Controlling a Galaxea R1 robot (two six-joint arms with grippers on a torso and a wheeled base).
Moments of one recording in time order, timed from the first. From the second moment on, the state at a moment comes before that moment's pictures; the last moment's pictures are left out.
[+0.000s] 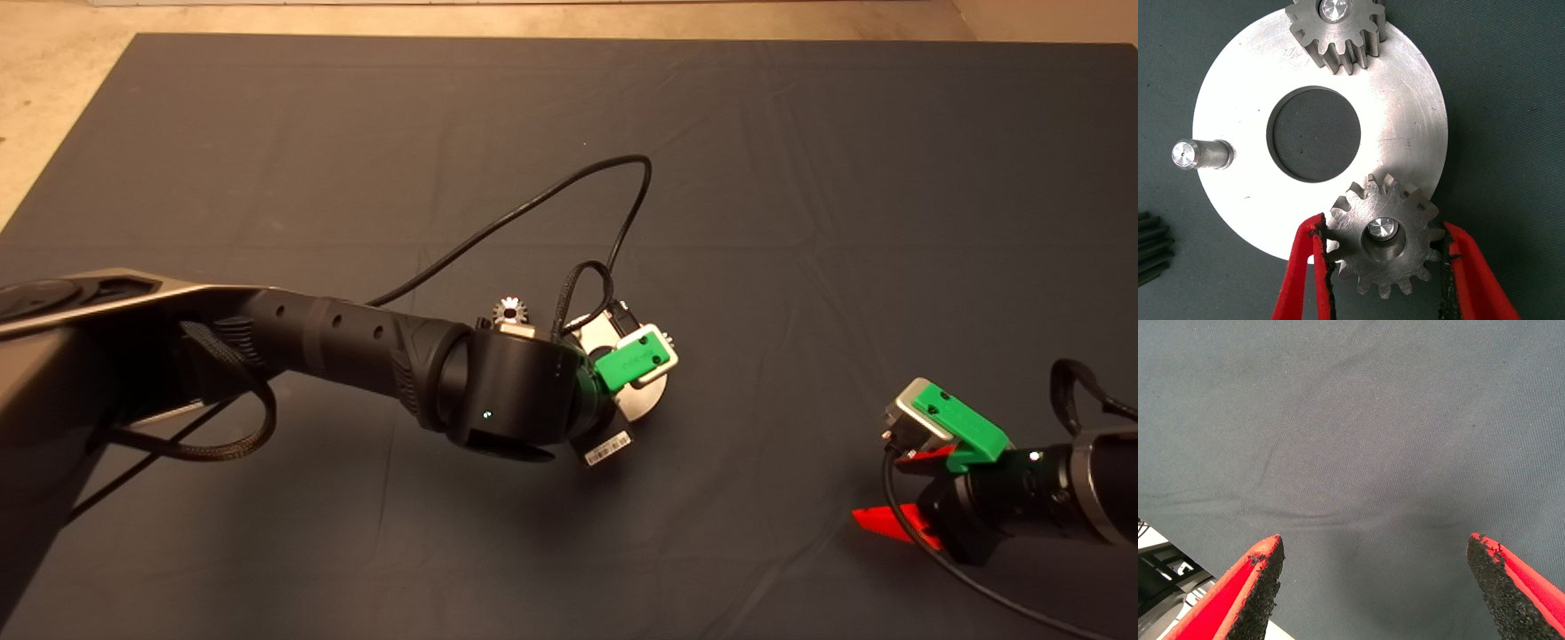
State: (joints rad) left arm -0.16 2.78 -0.82 0.94 1.54 -0.81; right arm 0.09 1.87 -0.40 -0.73 -1.23 0.97
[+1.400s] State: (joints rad) left arm -0.16 2.78 -0.82 0.94 1.53 -0.81; right arm 0.09 1.87 -0.40 -0.73 -1.23 0.97
